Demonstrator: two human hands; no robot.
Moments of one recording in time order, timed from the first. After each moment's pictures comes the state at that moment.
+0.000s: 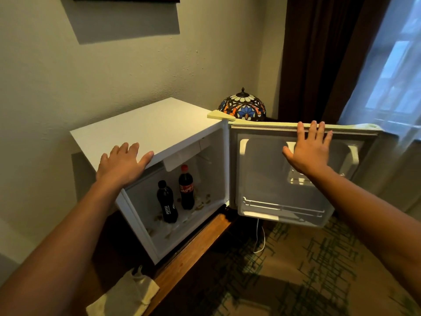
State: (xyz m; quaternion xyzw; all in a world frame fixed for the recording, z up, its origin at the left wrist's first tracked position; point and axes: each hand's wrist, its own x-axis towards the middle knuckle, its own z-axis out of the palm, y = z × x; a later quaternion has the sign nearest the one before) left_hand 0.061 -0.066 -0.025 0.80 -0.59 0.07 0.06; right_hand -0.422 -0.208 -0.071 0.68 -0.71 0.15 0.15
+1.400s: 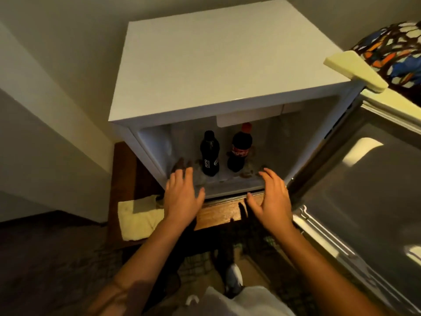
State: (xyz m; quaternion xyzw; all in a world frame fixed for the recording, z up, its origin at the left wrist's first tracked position) left_hand -0.040 -0.047 -0.234 0.91 -0.38 -0.02 0.14; right_hand -0.227 -0.207 -0.265 0.88 -0.36 0.19 -0.23
